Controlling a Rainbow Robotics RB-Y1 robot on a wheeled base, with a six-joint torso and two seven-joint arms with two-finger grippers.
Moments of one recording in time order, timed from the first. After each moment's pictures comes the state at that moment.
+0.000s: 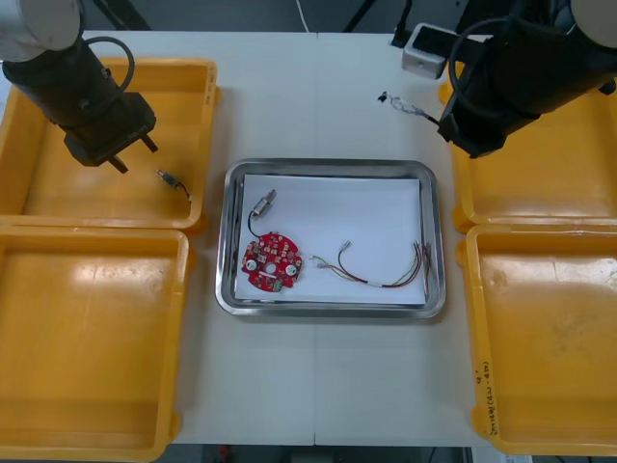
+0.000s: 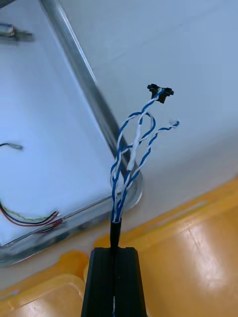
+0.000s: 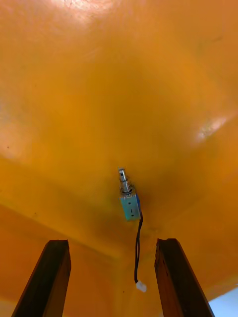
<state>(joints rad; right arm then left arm) -0.88 -0.56 0.11 -1.86 -0.79 1.92 2.07 -1.00 0.71 -0.29 -1.10 0.90 1.62 -0.61</state>
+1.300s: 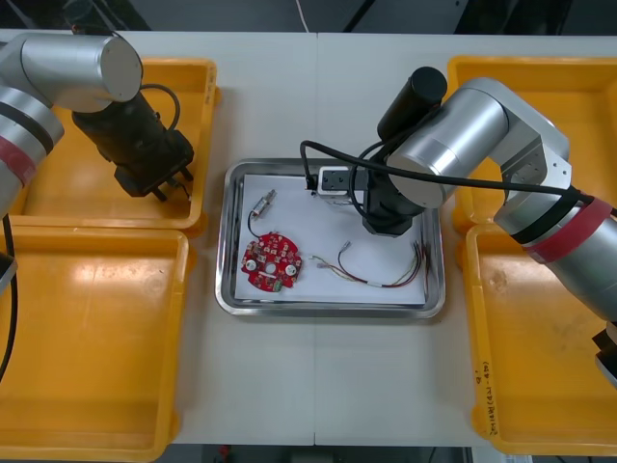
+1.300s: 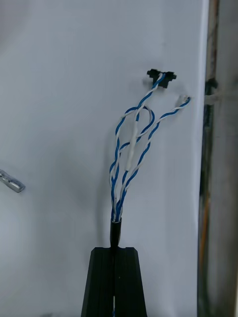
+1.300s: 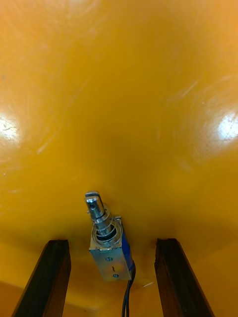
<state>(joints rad) -0.80 -0.51 0.60 -1.61 -0.61 1.44 2.25 -1.03 0.60 -0.43 -0.89 0.92 1.43 -0.61</state>
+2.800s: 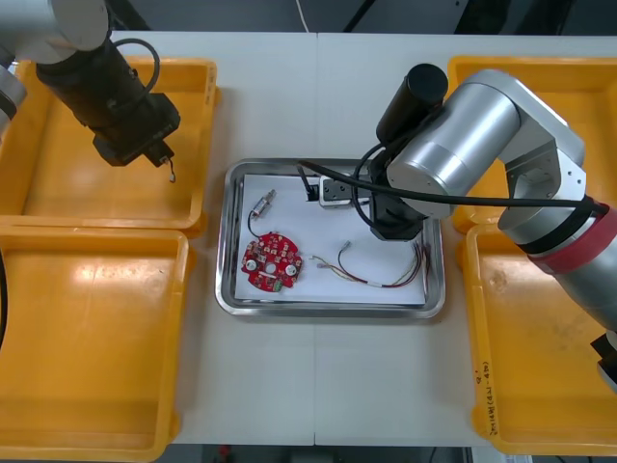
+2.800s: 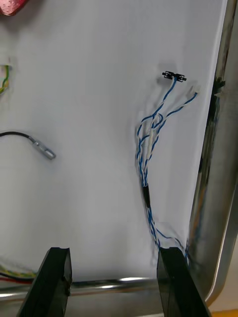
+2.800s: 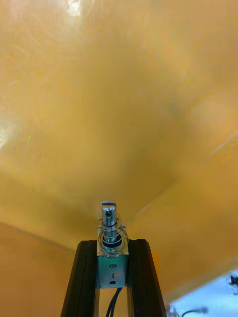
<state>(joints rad) -0.78 -0.51 0.57 -1.79 -0.54 1.62 2.29 -1.04 0.66 -0.32 -1.06 0.92 1.59 -0.61</state>
